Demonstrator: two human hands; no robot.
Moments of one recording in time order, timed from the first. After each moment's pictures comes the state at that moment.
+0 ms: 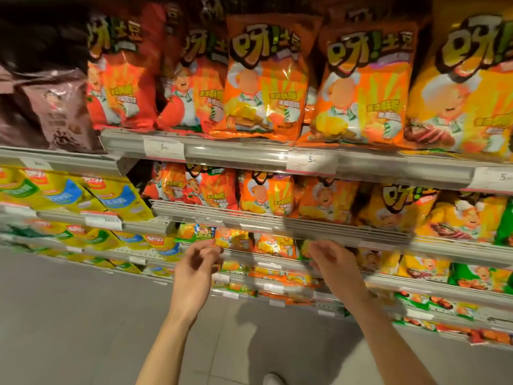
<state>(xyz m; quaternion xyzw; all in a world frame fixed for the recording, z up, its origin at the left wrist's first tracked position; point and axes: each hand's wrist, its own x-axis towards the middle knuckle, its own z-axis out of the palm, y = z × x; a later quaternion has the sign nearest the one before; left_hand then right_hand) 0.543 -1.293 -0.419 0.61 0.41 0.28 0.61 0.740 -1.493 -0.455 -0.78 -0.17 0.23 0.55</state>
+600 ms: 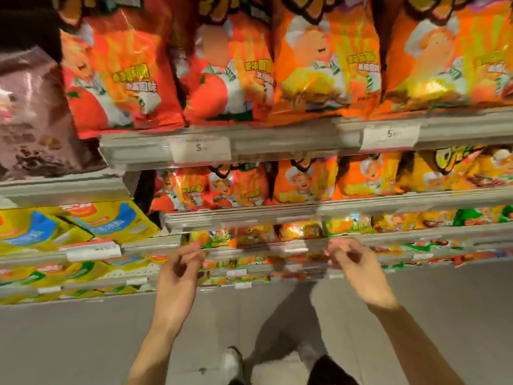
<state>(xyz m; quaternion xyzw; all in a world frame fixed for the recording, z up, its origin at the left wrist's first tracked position) 0.493 -1.116 -0.452 0.67 0.37 0.18 0.62 0.653 -1.402 -0.464 -0.83 -0.04 0.15 0.54</state>
